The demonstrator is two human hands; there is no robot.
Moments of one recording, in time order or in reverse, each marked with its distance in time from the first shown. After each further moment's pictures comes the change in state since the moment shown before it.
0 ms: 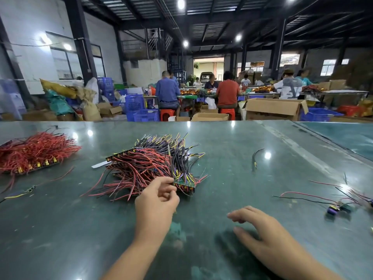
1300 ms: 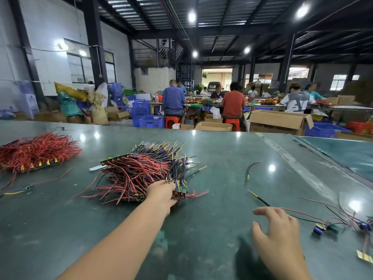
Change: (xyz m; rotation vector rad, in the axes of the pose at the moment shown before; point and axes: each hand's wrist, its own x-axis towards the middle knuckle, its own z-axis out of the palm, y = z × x) left_hand 0.055 0.003 0.068 -0.534 0.042 -0.808; right_hand 0.002 0.029 -0.023 -0.097 0.391 0.481
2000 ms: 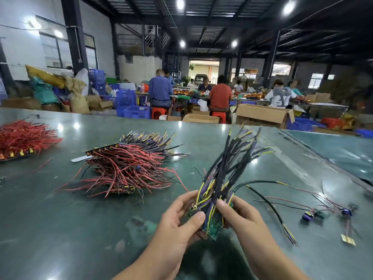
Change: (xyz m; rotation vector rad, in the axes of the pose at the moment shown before) left_hand -0.104 -0.055 -0.036 -0.020 -0.638 0.229; right_hand -0.020 -0.045 0.014 1.040 -0.378 0.001
